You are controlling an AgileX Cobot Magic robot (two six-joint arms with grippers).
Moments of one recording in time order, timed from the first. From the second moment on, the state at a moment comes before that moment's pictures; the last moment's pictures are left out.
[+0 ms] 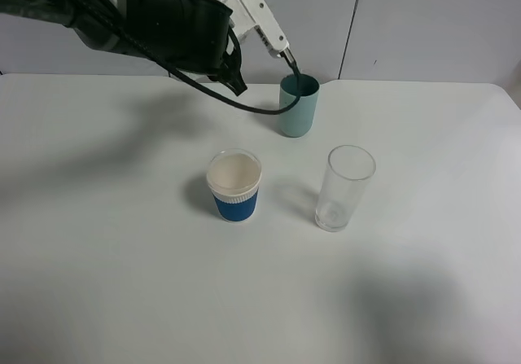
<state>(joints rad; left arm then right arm) -0.72 2.03 -1.40 -1.72 -0.83 2.31 0.00 0.00 -0.49 -0.10 1.06 -0.06</state>
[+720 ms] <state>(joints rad) -0.78 2.11 -1.52 -1.75 -0.98 2.50 0.00 0.00 -0.49 -0.10 1.06 -0.06</state>
